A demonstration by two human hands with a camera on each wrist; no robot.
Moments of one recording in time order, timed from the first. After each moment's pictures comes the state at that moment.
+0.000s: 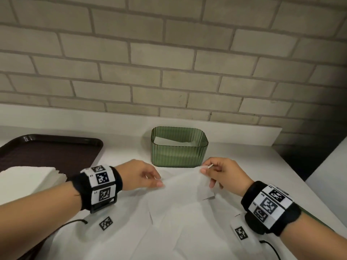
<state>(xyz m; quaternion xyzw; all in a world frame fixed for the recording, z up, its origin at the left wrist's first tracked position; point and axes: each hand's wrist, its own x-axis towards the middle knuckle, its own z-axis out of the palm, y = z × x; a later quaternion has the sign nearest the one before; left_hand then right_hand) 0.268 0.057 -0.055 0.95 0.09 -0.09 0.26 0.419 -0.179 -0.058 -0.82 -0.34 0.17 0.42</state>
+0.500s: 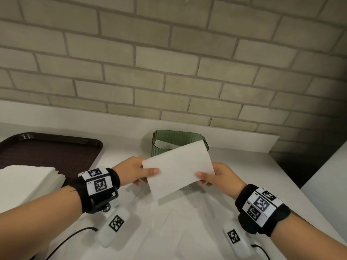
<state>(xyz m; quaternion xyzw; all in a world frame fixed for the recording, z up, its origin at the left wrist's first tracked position) 0.270 0.068 -0.065 0.82 0.16 0.00 0.56 0.422 -0.163 -0.061 -0.78 -0.34 0.24 0.47</state>
